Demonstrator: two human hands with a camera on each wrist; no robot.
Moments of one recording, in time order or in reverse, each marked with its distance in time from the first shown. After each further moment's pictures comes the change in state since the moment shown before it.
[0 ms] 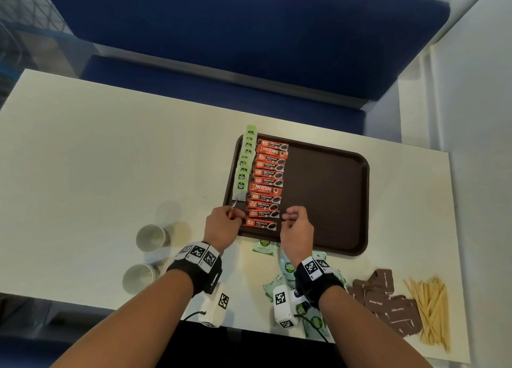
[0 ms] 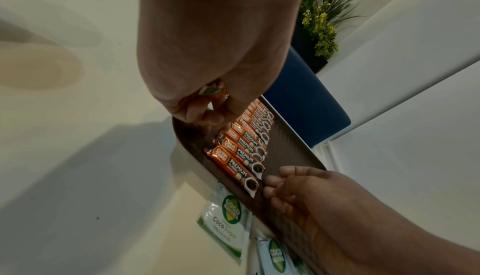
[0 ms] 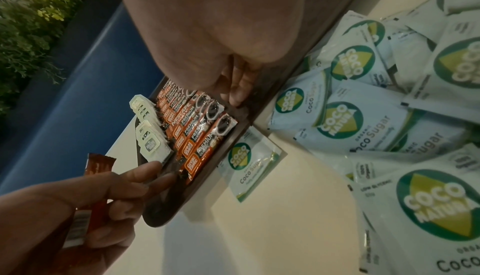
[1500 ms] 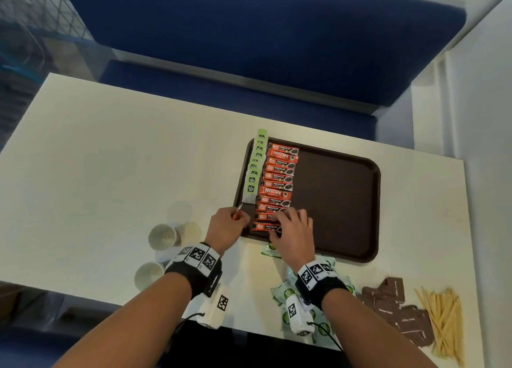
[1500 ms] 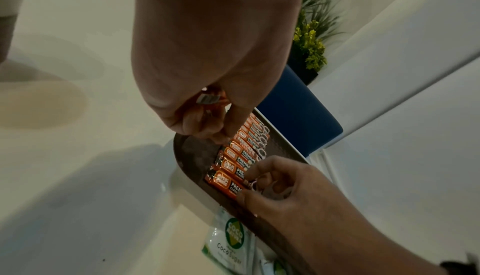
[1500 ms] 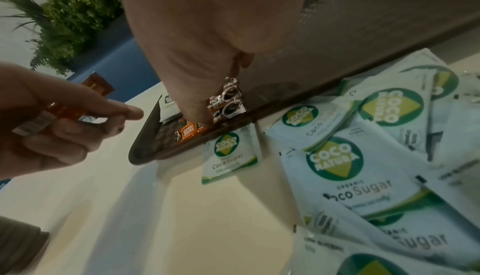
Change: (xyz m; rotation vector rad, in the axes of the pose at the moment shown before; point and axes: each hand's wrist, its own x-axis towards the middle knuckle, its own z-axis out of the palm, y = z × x) left_hand -0.005 0.002 -0.020 0.042 -0.035 0.039; right_hand -0.005 -0.012 0.010 -0.726 -0.136 -0.484
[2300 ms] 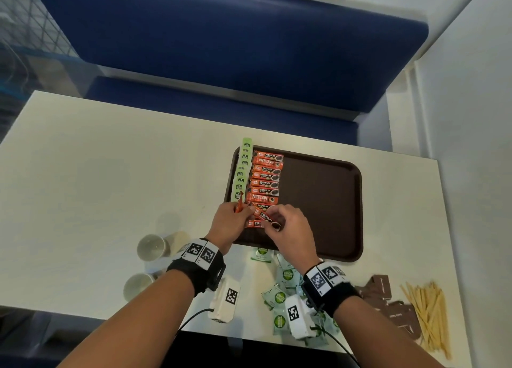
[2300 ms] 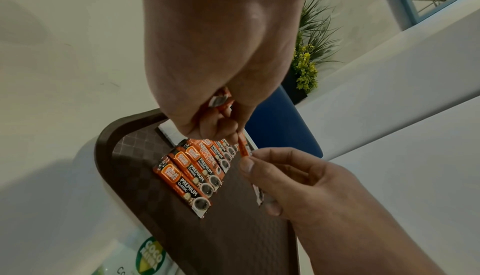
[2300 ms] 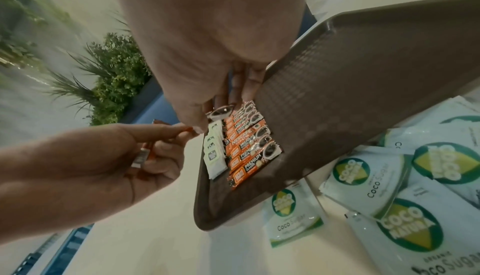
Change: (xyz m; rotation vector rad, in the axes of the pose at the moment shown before) left_hand -0.001 0.040 0.019 -0.308 -0.095 0.072; right_hand -0.007 -0.001 -0.061 0.483 0.090 0.020
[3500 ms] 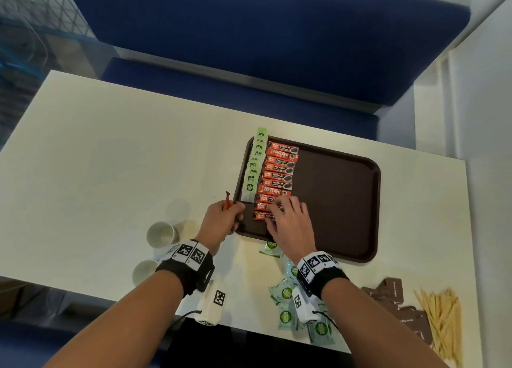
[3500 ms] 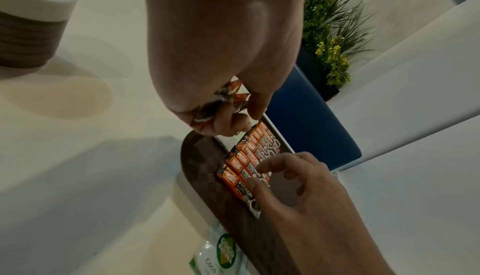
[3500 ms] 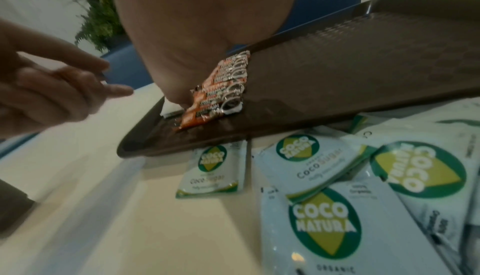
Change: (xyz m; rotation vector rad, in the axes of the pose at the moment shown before) left_hand 0.000 -0.029 -0.037 -0.105 0.121 -0.174; right_hand 0.018 0.019 0.038 -0.609 -0.013 -0.328
